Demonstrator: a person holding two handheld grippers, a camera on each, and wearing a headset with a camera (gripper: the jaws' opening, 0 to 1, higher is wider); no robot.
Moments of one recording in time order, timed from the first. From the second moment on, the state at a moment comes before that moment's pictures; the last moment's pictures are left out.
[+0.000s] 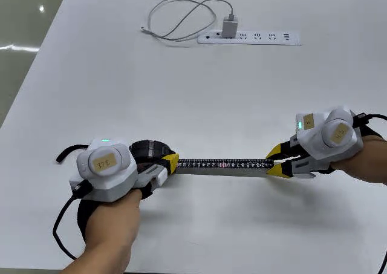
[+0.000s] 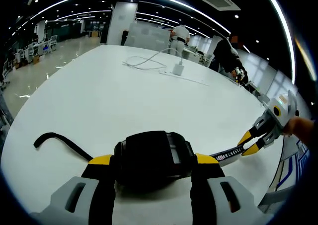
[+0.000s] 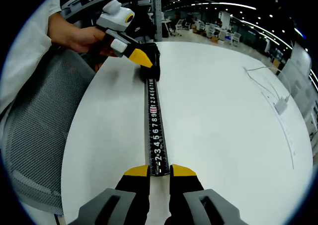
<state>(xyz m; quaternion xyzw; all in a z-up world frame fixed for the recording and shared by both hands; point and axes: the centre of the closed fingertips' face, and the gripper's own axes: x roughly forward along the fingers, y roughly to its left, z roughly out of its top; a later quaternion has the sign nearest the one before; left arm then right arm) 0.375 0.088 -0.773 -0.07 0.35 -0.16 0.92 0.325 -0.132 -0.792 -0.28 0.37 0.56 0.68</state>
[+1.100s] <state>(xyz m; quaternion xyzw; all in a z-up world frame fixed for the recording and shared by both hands) 0.376 0.090 -0.773 -0.09 0.34 -0.16 0.92 0.342 -0.079 -0.794 -0.26 0.35 0.58 0.69</state>
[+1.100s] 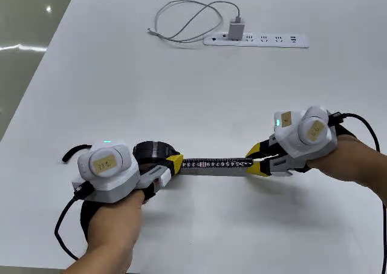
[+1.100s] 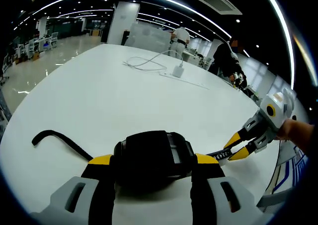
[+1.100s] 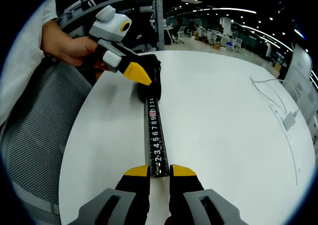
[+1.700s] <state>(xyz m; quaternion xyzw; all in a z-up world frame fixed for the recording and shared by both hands) 0.376 0.090 -0.772 -0.10 0.34 -0.16 0.92 0.347 -0.047 -0.793 -0.25 0.33 0.60 0.69</state>
